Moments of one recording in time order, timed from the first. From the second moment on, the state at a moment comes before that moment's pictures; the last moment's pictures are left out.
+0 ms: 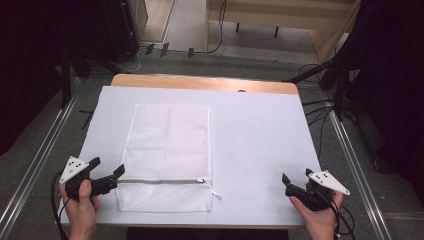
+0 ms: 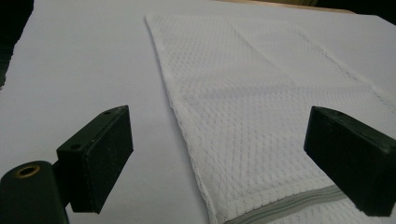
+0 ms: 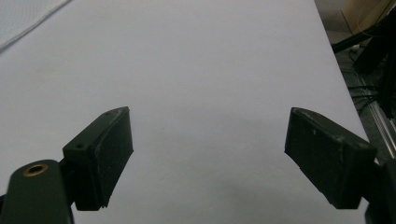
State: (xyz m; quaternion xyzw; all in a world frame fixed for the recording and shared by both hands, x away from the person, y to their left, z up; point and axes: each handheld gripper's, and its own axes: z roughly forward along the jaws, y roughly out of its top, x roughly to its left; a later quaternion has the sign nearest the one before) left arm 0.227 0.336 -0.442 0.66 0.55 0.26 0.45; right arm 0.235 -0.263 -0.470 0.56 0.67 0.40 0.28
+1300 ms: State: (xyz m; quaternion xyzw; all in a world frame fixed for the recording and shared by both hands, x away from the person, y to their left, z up) left arm 0.230 0.324 -0.447 0.67 0.55 0.24 0.45; right arm 0.324 -0.084 -0.434 0.50 0.75 0.42 0.06
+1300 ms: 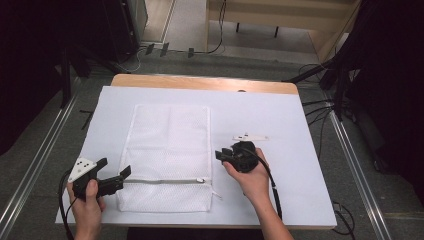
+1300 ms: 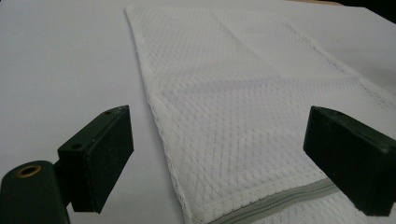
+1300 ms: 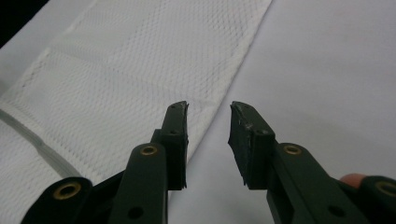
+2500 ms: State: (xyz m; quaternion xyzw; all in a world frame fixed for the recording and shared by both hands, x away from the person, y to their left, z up) left arm 0.233 0.323 -0.449 0.67 0.55 0.23 0.44; right arm 0.356 -0.051 -0.455 0.58 0.76 0.30 -0.06
